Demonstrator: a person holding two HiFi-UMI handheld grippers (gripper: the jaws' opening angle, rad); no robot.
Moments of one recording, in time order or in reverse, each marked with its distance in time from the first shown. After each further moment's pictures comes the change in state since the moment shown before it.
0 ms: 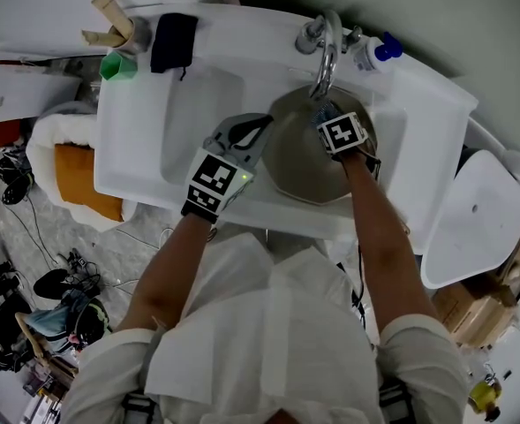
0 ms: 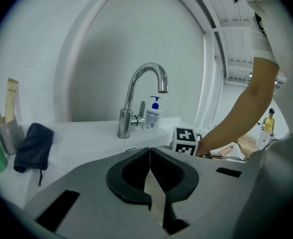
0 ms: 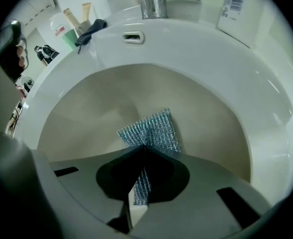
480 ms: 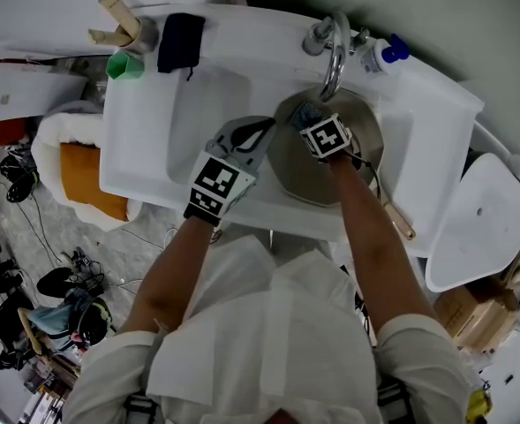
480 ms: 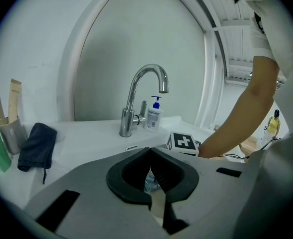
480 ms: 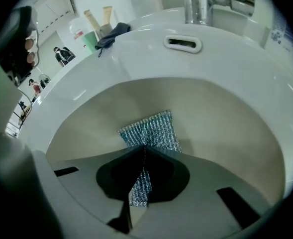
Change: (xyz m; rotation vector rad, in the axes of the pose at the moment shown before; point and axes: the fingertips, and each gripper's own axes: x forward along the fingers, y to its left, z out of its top) left arm -0.008 0.003 0.000 0.002 -0.007 0.013; right arm 0.016 0.064 0.037 -0.101 -0.106 0.131
